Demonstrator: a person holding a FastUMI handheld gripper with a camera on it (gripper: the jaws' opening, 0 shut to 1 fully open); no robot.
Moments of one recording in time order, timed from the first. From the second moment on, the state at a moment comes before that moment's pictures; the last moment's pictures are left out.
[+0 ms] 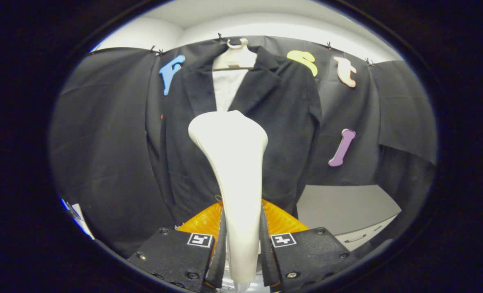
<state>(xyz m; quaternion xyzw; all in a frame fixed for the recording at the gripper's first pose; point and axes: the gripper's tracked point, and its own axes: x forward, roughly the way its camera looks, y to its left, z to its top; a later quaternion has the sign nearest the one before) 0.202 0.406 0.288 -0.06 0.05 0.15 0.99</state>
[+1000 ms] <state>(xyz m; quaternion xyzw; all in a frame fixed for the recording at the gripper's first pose) 0.246 0.553 0.377 -0.11 0.01 0.16 0.98</state>
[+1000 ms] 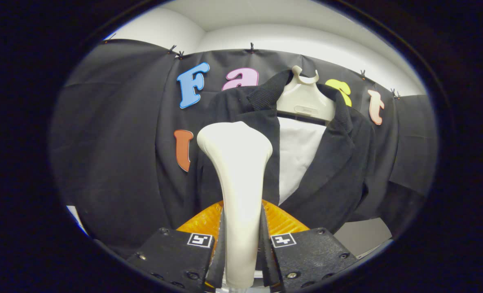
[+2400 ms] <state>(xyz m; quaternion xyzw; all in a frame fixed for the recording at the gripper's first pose) 0.252 0.525 0.231 -0.16 0.10 0.14 0.97</state>
